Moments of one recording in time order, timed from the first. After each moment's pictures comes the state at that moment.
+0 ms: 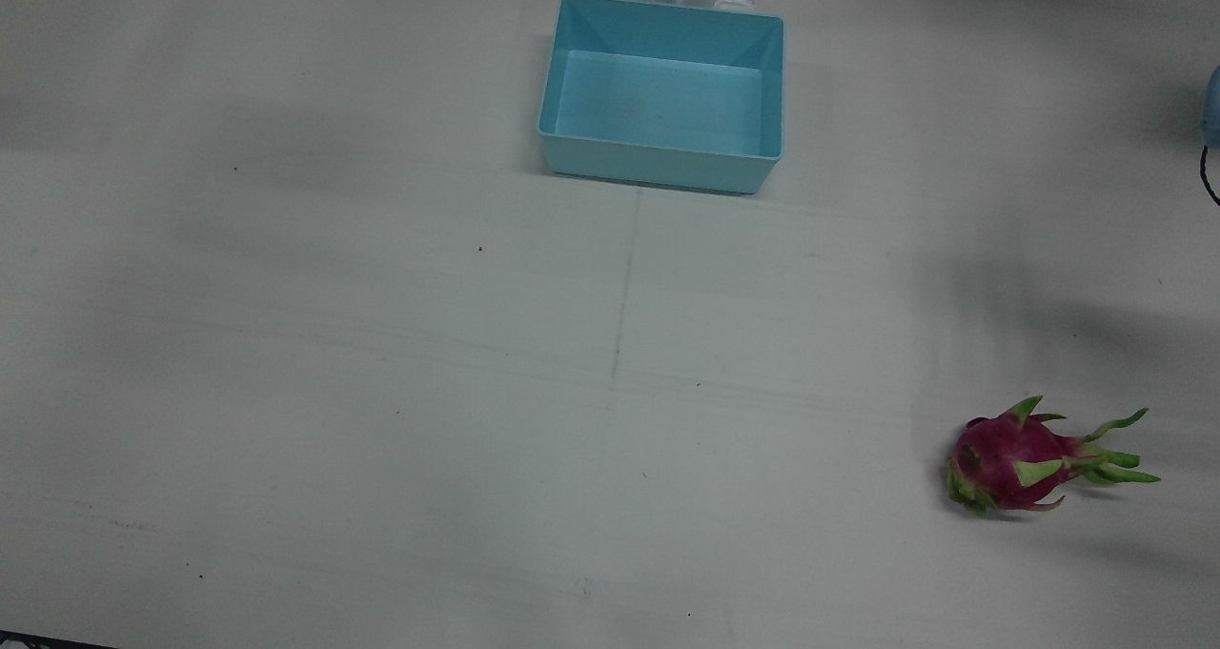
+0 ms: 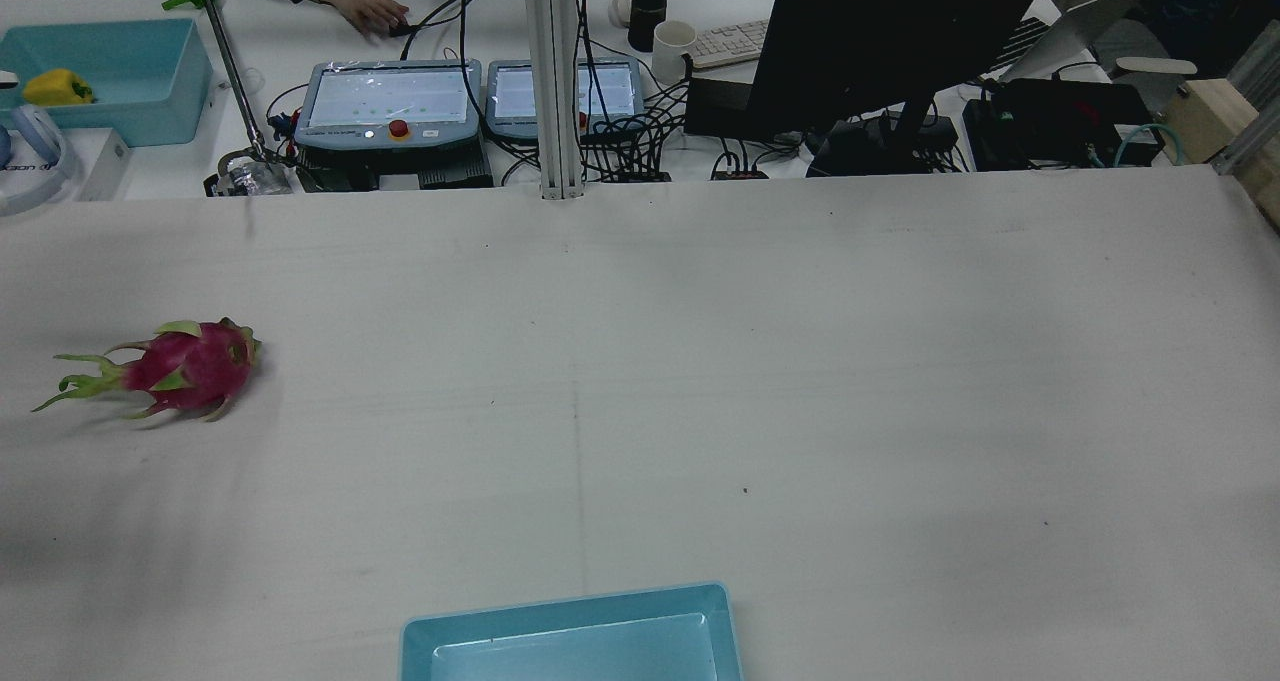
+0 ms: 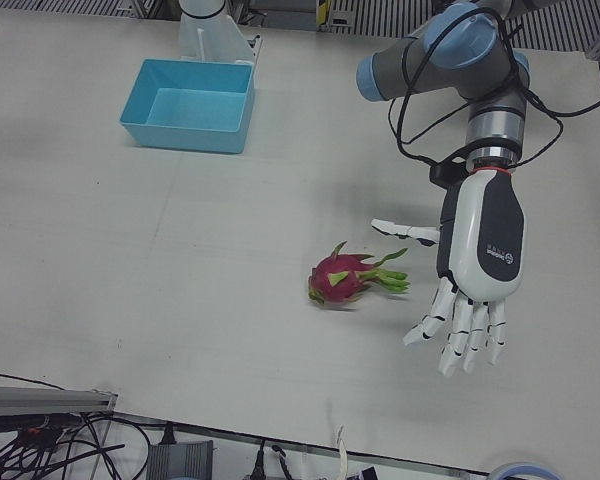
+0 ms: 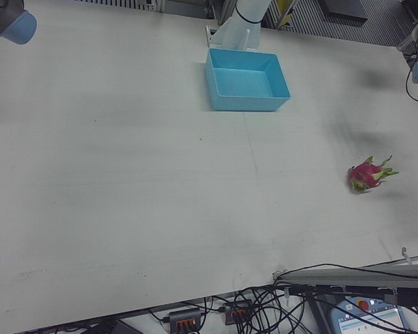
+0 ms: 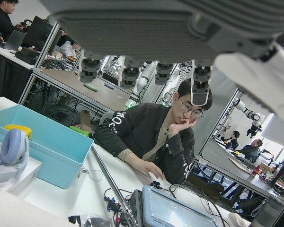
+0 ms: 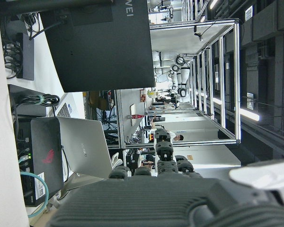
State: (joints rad) left arm -1.22 -1.82 -1.80 0.52 1.38 1.07; right arm 1.52 -1.57 1.58 -3.30 -1.48 0.11
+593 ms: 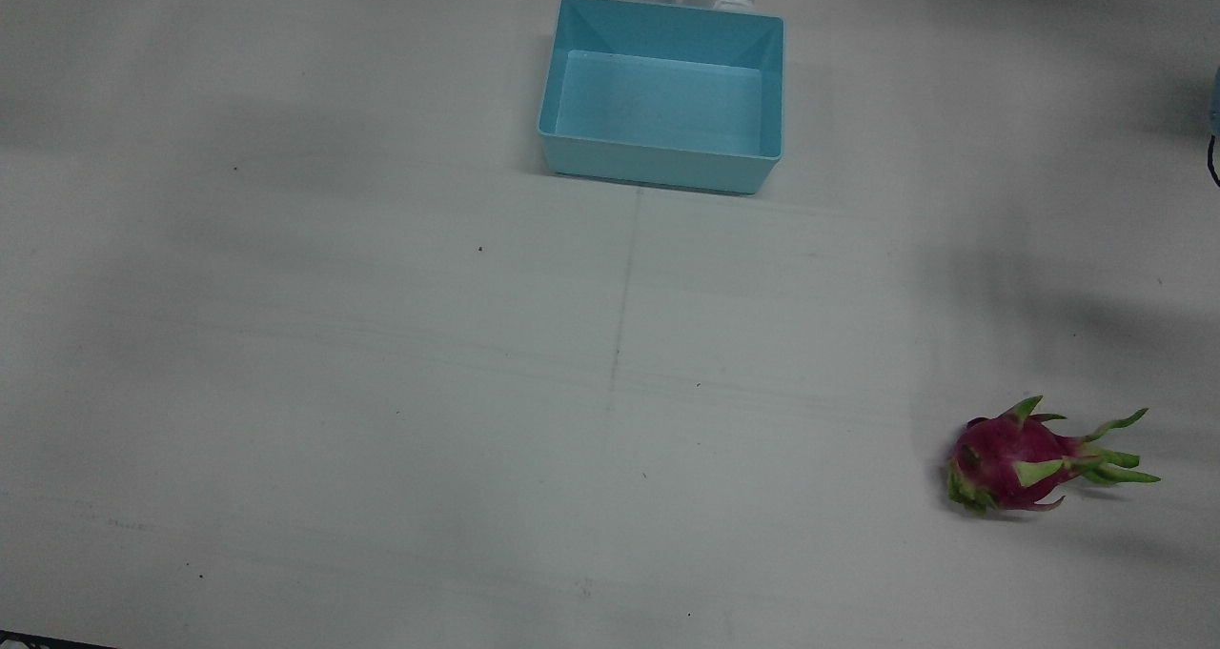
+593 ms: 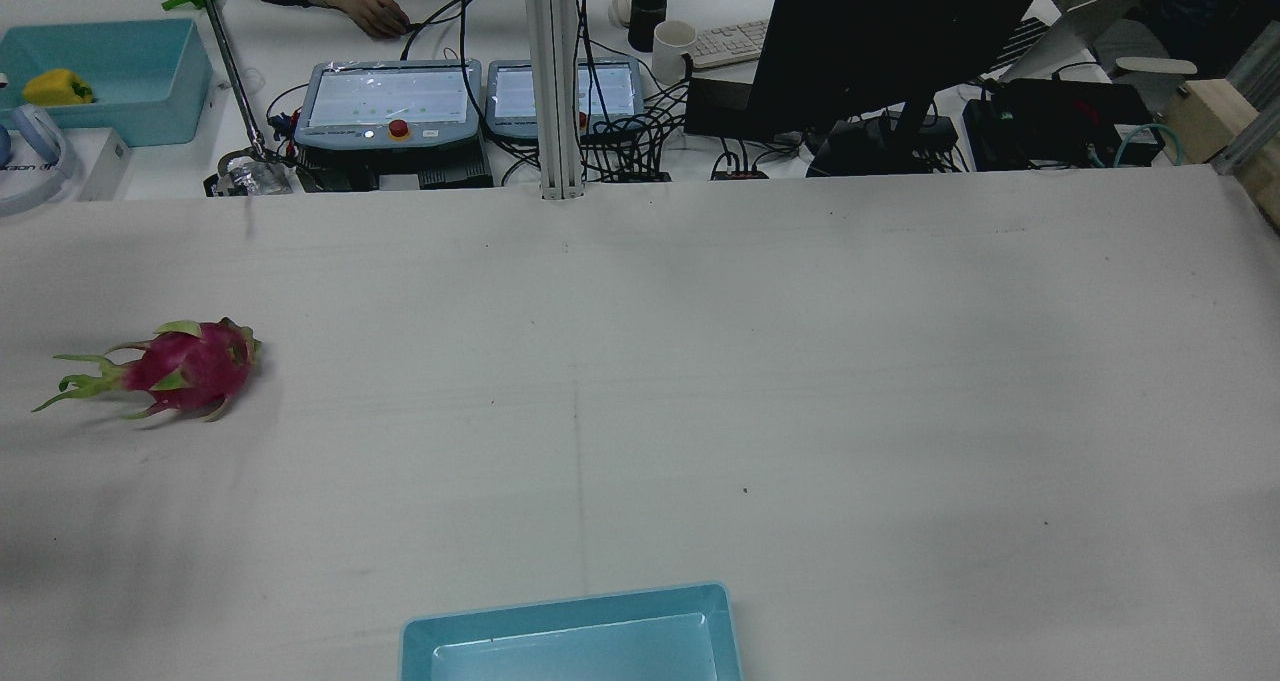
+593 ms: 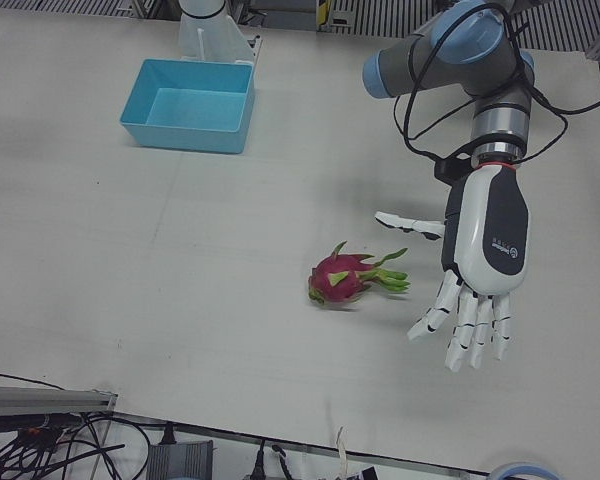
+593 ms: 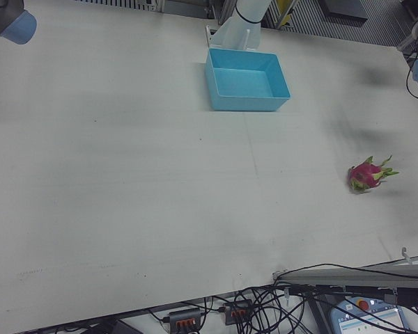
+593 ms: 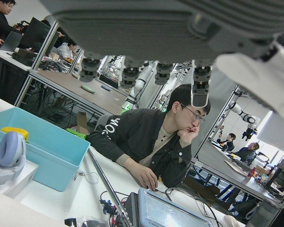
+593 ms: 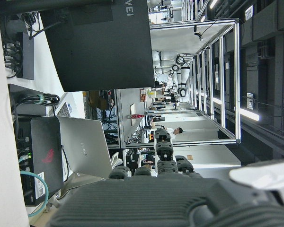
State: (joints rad) left arm -1.23 -1.80 -1.83 0.51 1.38 1.06; right arm 1.52 -1.57 1.58 -3.30 -1.48 0.11
